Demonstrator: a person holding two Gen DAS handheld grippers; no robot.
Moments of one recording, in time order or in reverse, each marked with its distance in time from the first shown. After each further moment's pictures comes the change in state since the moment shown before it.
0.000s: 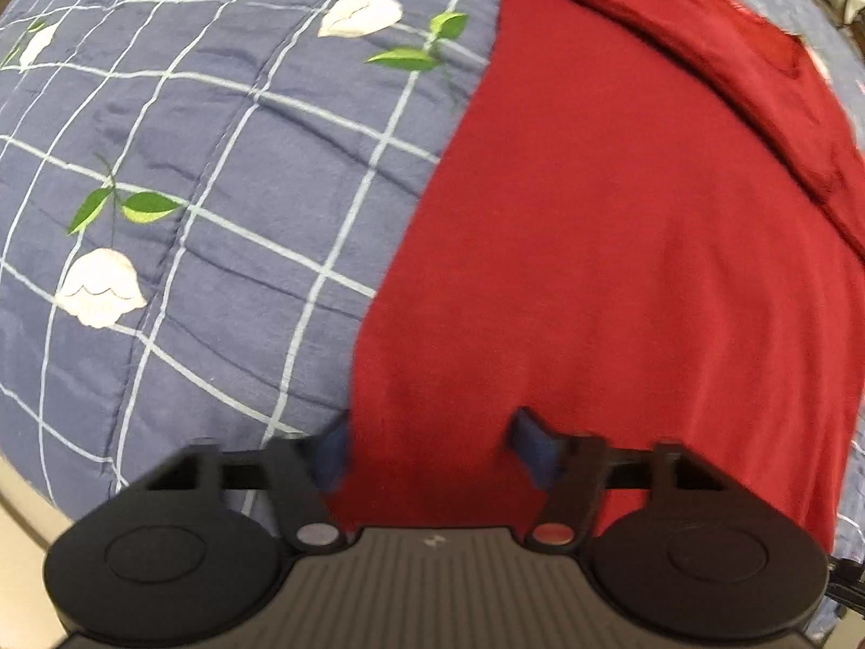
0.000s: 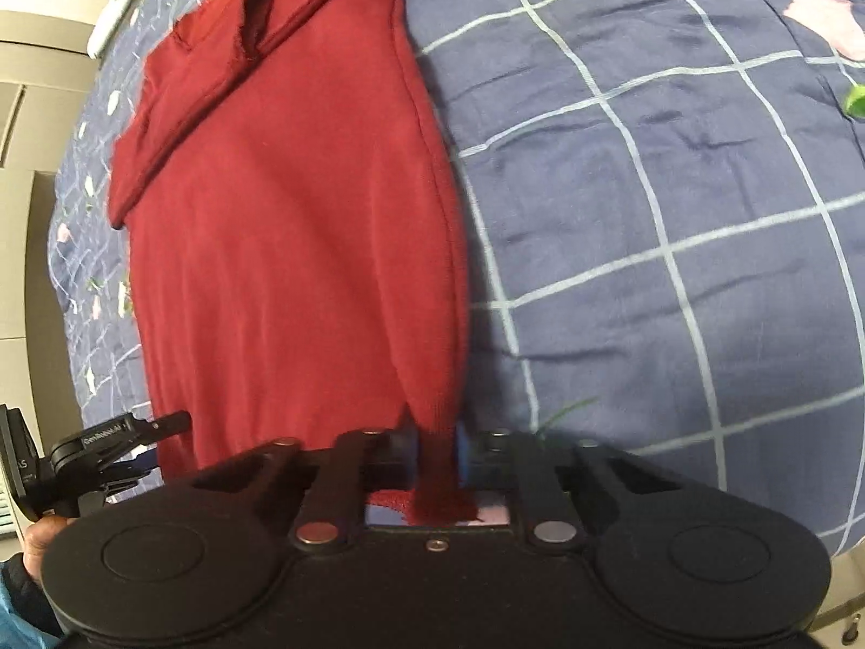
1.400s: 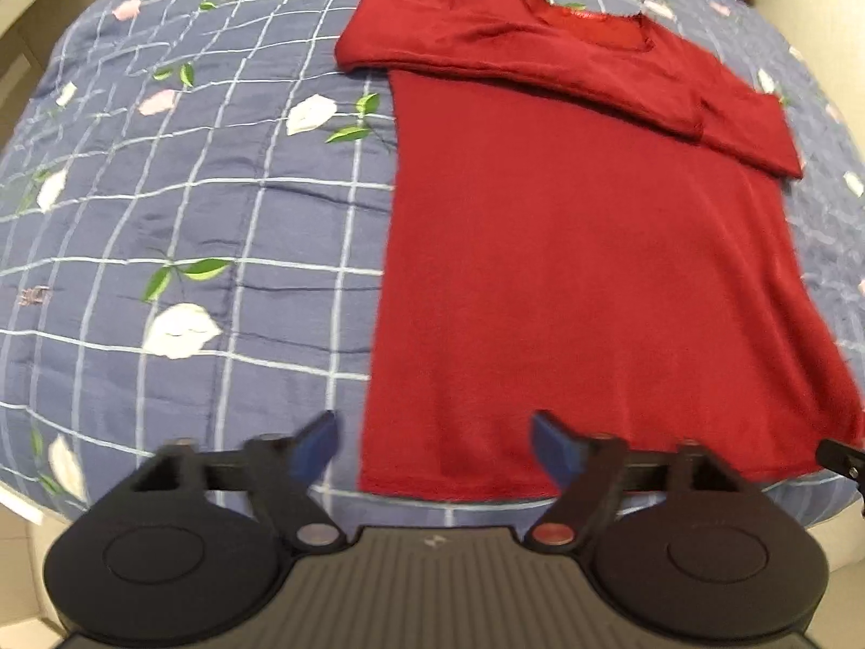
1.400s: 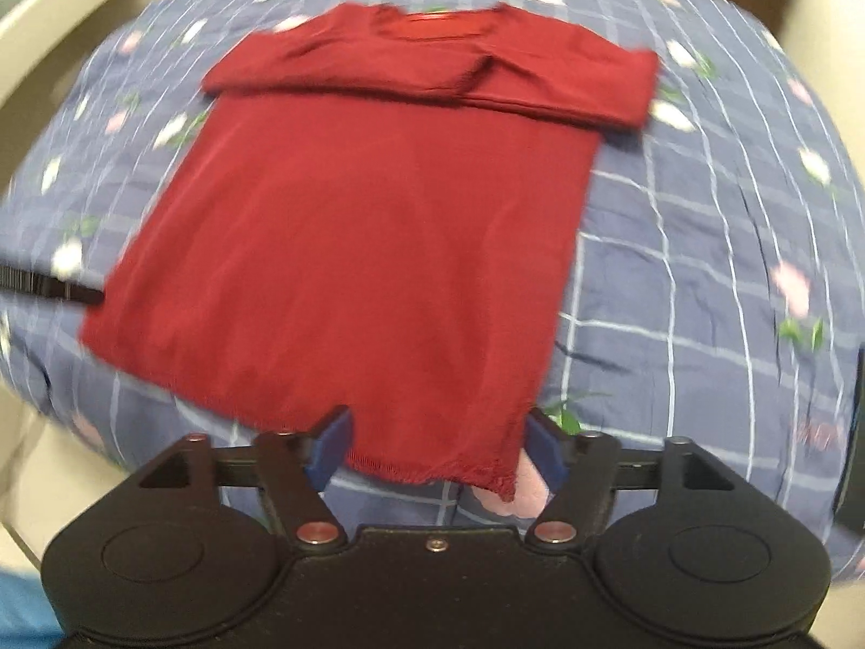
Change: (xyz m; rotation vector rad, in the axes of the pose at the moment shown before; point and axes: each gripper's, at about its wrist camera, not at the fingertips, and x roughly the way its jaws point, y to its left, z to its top) left arm -0.077 -0.002 -0.066 0.329 -0.180 0.057; right arm -0.020 0.093 -0.127 -0.654 -0.281 -0.348
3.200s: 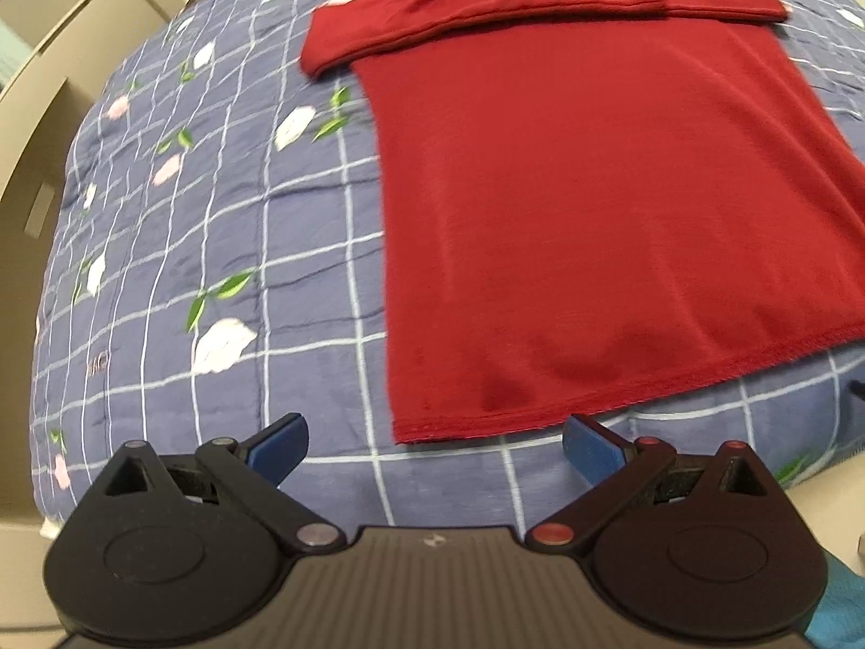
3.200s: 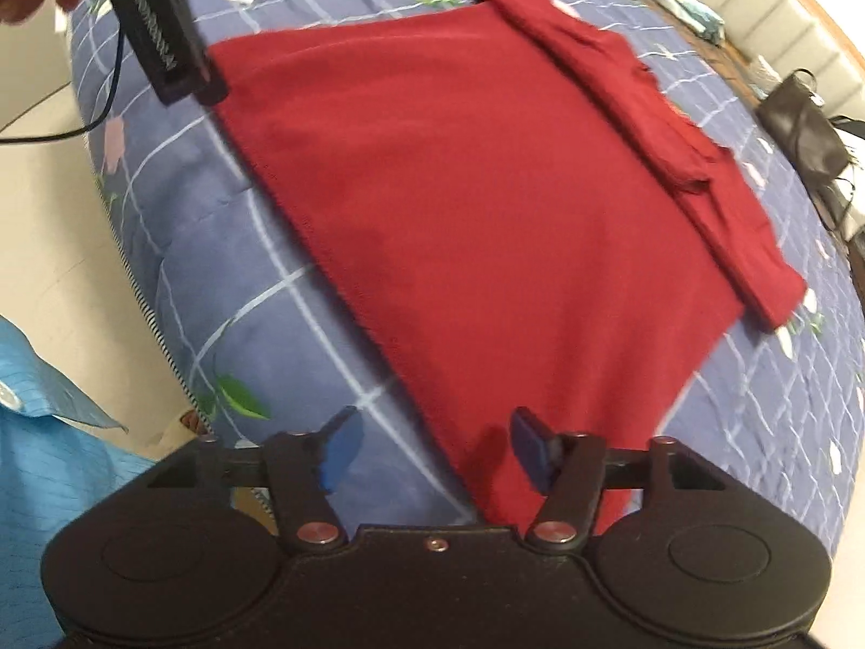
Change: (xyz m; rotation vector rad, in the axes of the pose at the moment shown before) left arm 0.014 -0.044 -0.043 0.274 -0.035 0.226; right arm 0.043 0.079 -0.051 -0.695 -0.050 -0.083
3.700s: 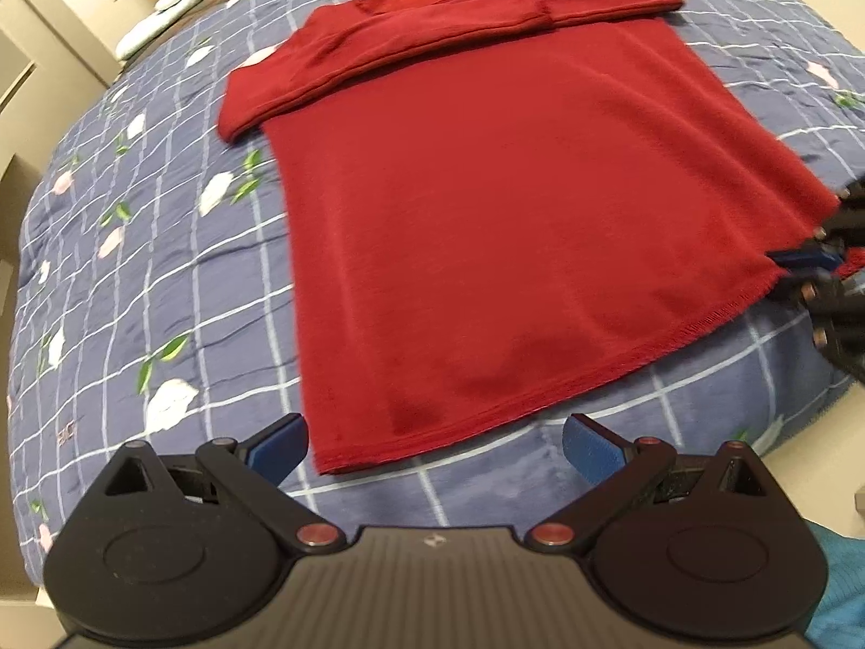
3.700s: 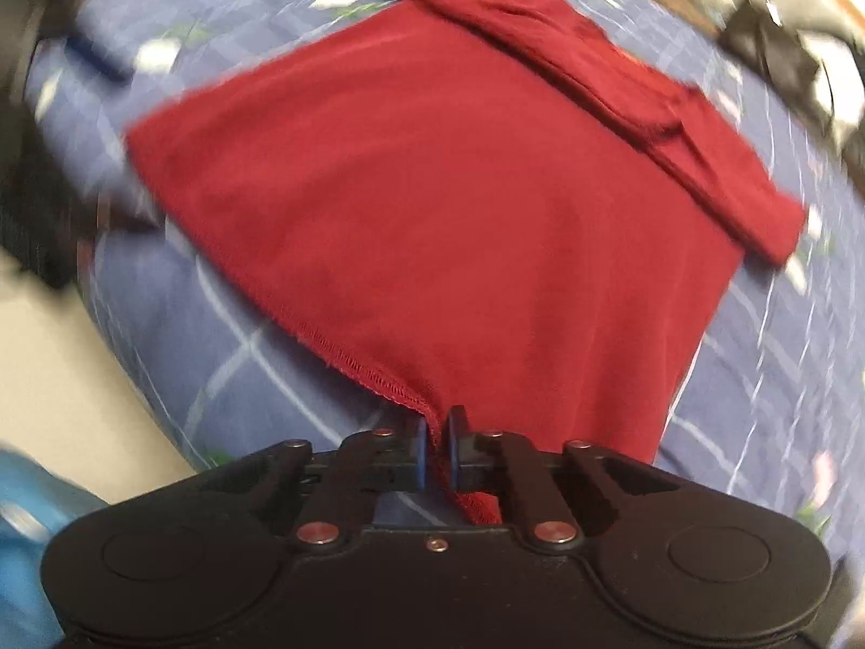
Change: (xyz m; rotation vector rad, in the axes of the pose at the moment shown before) left arm -0.014 -0.037 0.000 0.134 -0.083 -0.084; right arm 0.009 -0.047 0.014 0.292 0.007 0.091
